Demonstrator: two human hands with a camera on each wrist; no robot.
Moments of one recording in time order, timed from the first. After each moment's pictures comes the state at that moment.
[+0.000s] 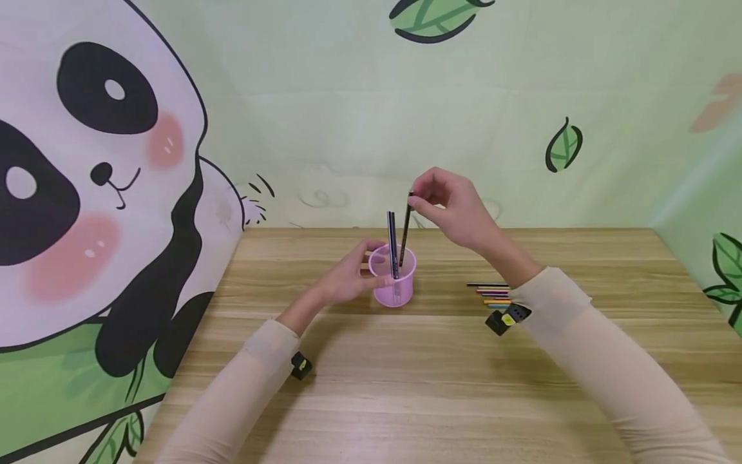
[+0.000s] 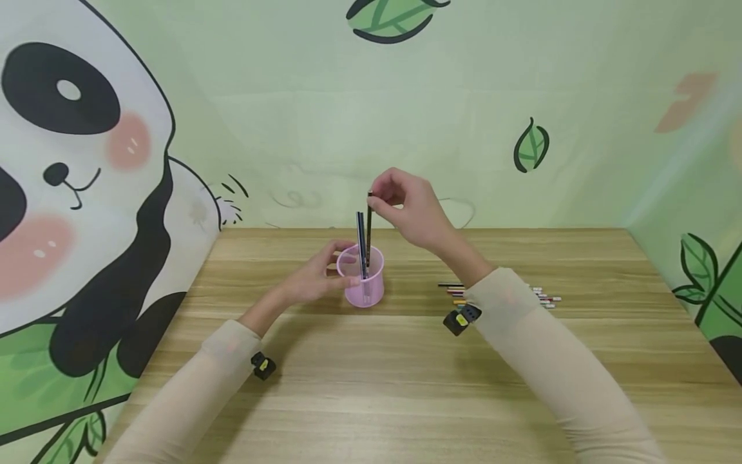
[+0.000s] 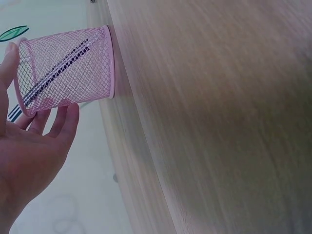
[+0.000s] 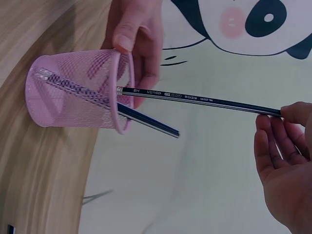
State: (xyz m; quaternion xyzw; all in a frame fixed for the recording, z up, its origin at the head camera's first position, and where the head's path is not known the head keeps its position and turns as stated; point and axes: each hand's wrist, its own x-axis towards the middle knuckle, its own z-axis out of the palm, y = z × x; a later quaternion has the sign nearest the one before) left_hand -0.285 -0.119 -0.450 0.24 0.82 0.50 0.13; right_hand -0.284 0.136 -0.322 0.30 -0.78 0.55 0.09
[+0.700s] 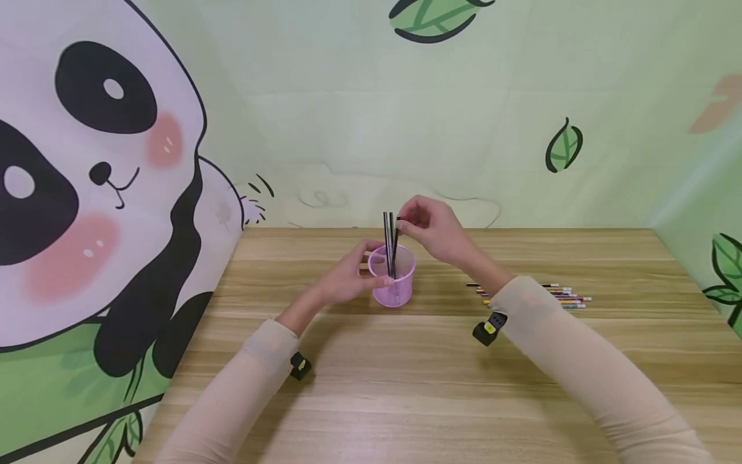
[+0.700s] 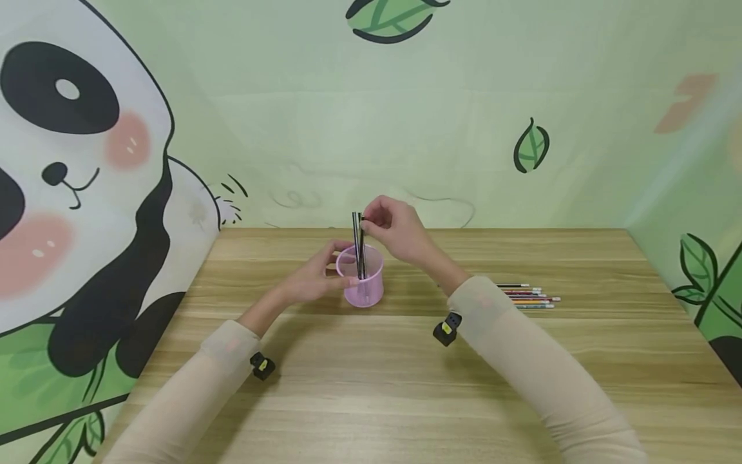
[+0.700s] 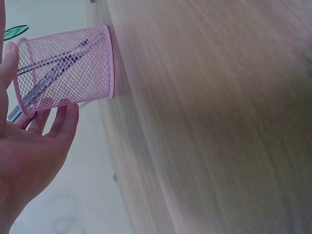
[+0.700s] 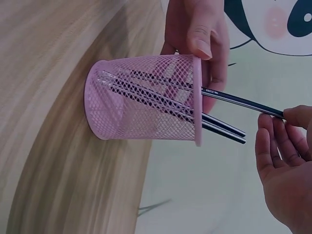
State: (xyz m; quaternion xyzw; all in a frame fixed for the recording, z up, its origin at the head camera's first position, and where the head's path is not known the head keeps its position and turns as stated) left_hand -0.286 -0.119 -0.451 0.24 0.82 0.51 0.13; right_hand -0.299 0.118 -0.373 0.26 -0.79 0.56 0.01
